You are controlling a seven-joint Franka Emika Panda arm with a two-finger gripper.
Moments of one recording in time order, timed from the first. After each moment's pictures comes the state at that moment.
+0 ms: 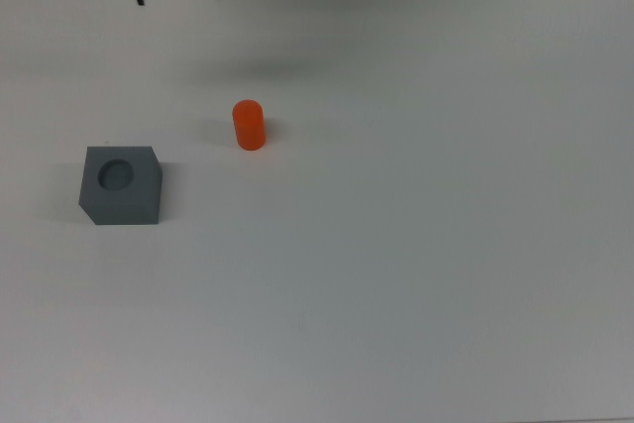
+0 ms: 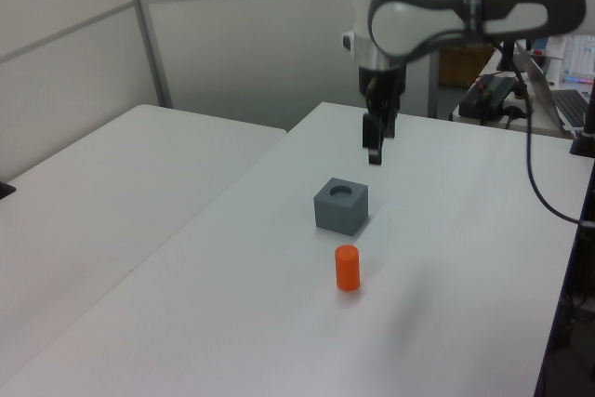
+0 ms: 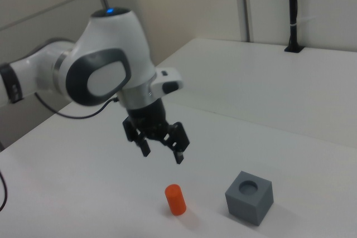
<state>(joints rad) -0.07 -0.13 -0.03 -1.91 -0.04 1.81 -0.28</state>
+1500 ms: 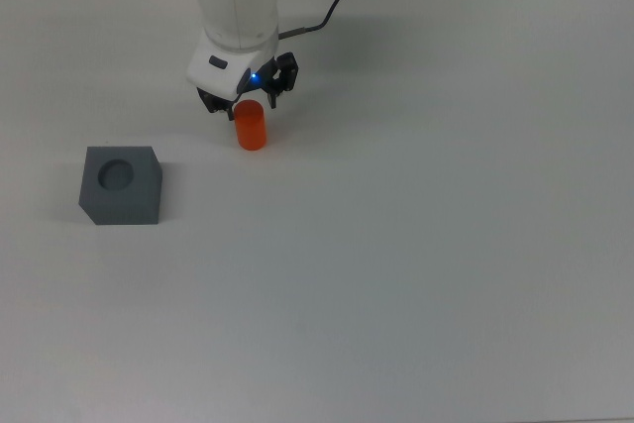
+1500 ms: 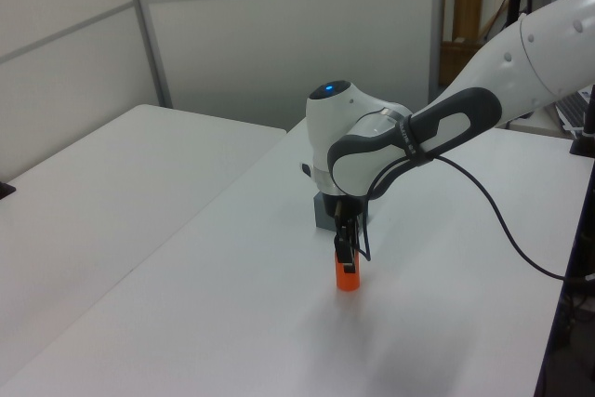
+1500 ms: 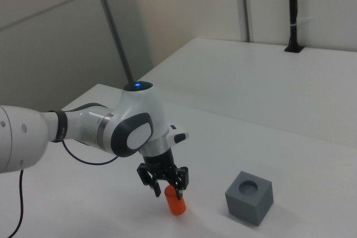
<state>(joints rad) 0.00 0.14 0.01 -2.05 -0.04 2.14 -0.31</state>
